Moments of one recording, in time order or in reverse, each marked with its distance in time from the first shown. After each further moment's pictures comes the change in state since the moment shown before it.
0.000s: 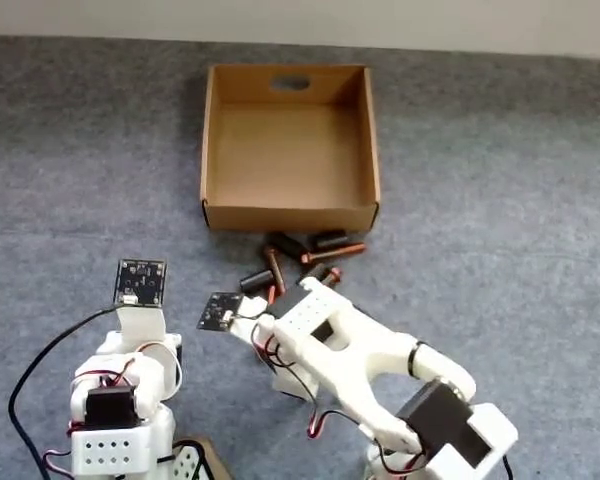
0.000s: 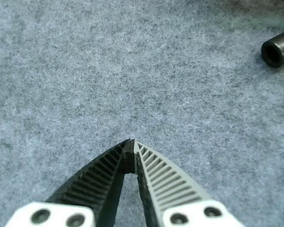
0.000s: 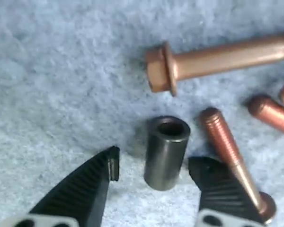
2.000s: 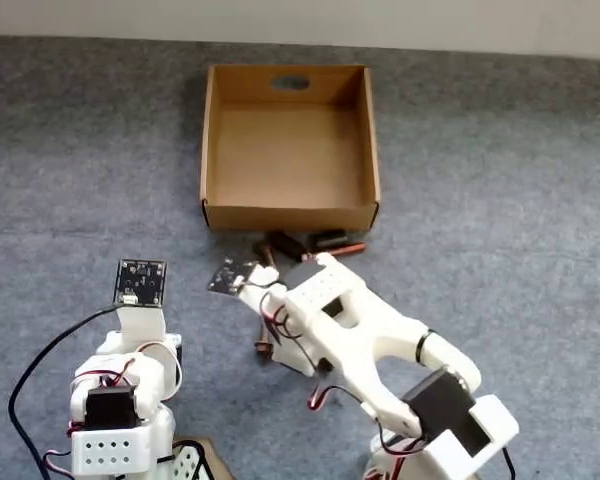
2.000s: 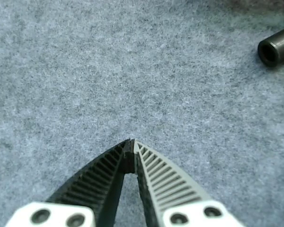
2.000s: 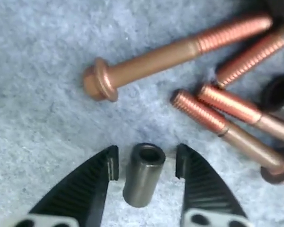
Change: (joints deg) left arm 0.0 0.0 0.0 0.0 0.0; right arm 8.0 -0.1 -5.3 0.6 -1.0
